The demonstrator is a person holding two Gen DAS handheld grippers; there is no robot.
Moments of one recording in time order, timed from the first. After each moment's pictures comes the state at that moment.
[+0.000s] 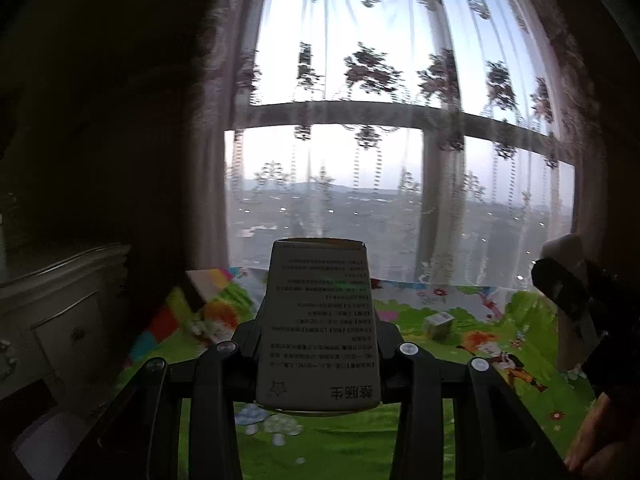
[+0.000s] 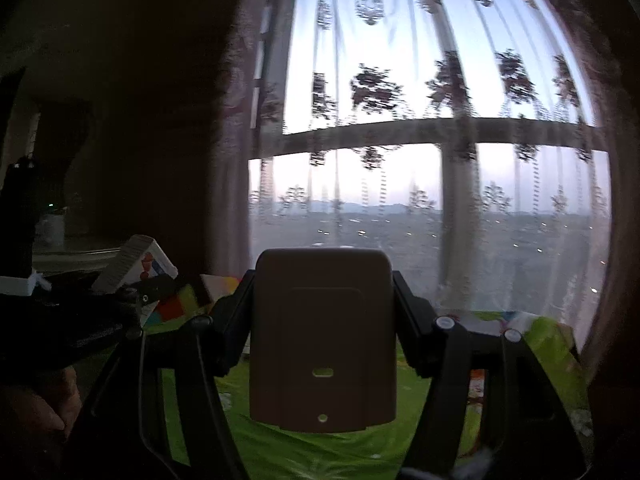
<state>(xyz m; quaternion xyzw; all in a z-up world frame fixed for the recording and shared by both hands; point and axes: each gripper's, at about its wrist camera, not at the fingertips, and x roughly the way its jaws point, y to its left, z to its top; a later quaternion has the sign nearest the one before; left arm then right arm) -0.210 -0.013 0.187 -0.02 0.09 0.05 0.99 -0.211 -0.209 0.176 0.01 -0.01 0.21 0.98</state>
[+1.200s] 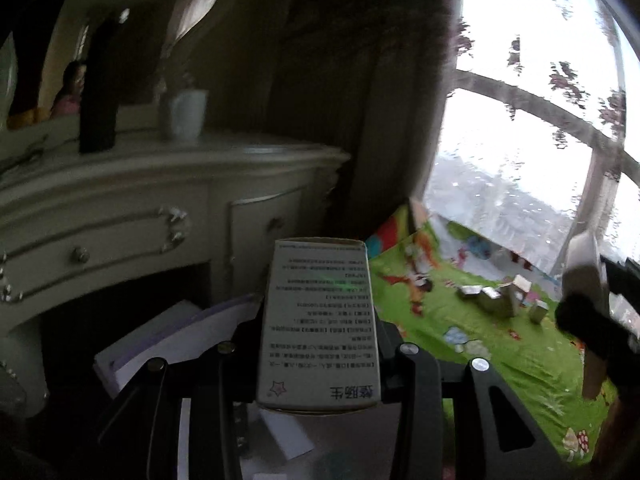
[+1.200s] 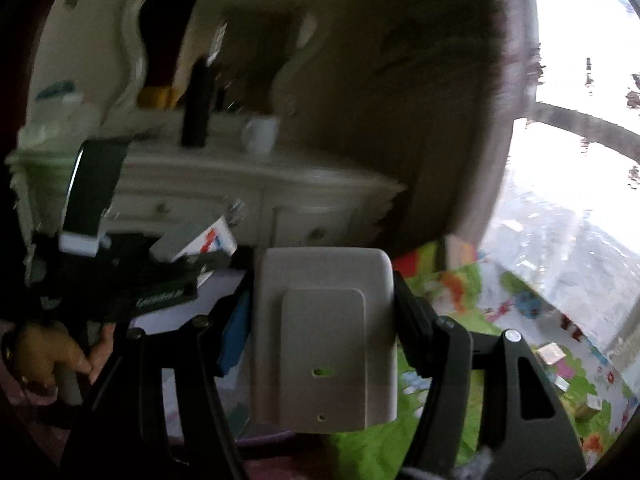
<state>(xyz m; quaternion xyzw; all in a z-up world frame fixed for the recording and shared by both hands) -0.339 0.201 0.123 -0.16 0.19 0.27 0.93 -0.267 0.025 0.164 -0.18 0.08 0.53 0.82</state>
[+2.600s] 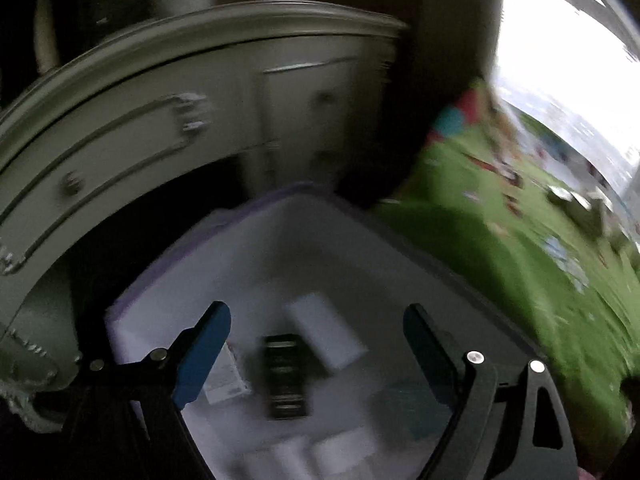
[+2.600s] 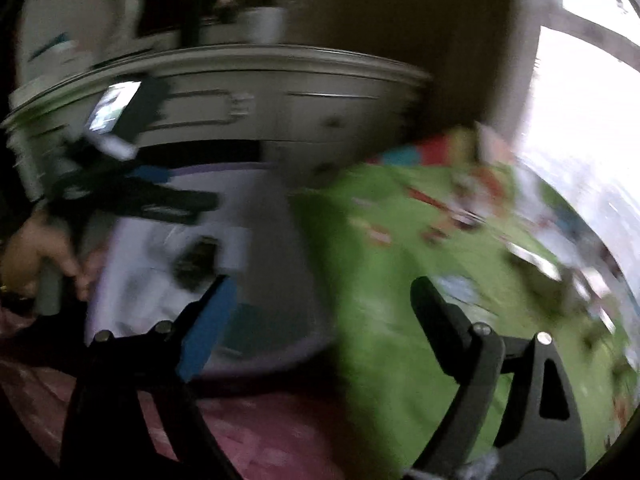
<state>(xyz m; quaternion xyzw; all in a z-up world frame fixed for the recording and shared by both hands) -0.281 0.233 0.045 -0.15 0.39 0.31 0.85 -0.205 0.012 0.072 -0.22 0.22 0.50 0.80</state>
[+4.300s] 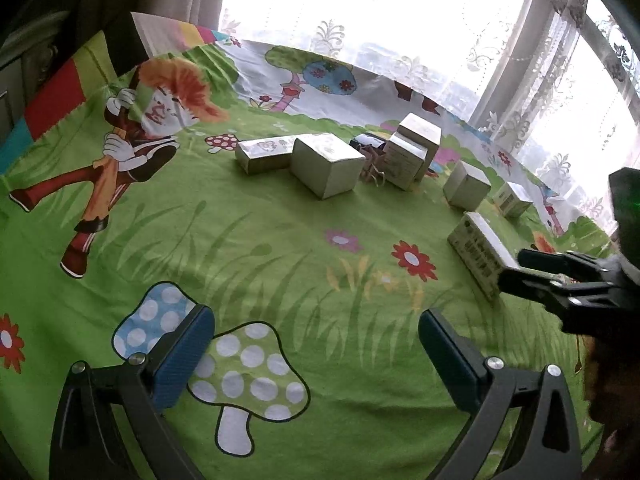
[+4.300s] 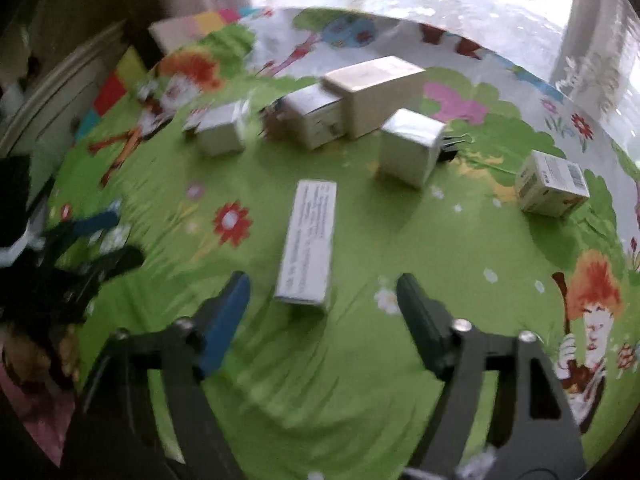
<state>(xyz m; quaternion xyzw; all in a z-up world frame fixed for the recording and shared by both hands) -0.013 0.033 0.009 -0.15 0.41 0.01 0.90 0.081 -0.172 0.008 -0.07 0.44 0.32 0.84</state>
